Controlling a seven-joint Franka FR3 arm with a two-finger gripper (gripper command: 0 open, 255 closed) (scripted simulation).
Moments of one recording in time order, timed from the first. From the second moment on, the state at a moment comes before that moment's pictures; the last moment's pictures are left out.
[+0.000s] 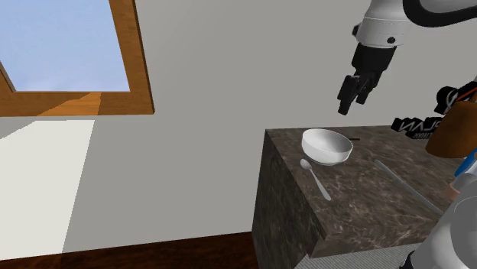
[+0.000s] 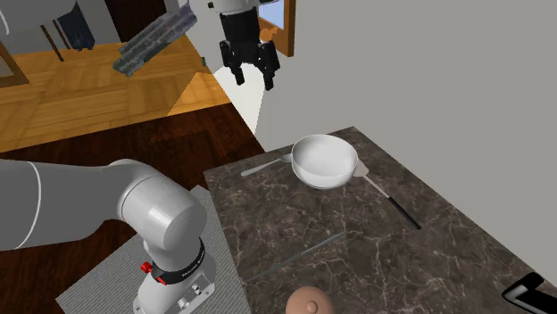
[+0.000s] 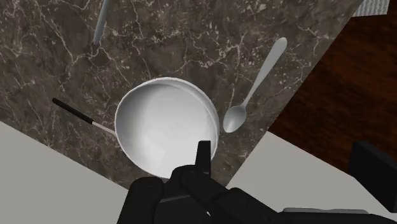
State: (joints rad) arm -0.01 -0.79 0.05 -2.32 -0.11 1.60 0.05
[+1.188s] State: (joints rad) arm -0.13 -0.67 0.21 -2.77 -0.08 2.16 0.54
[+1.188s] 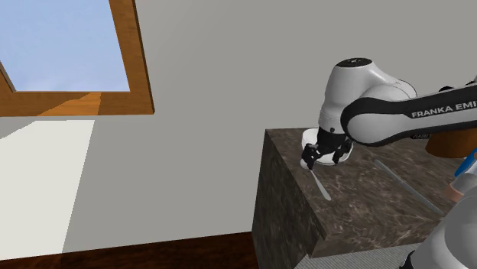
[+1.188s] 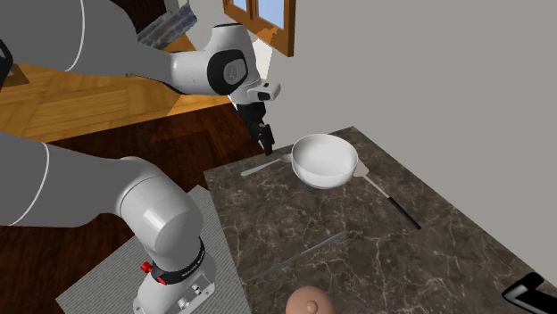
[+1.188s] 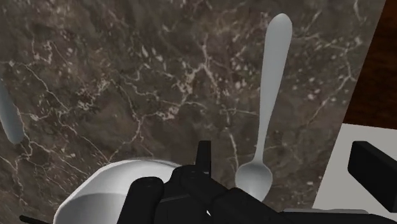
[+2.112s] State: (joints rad) arm -0.19 -0.51 0.26 -2.86 -0.12 2.40 0.64
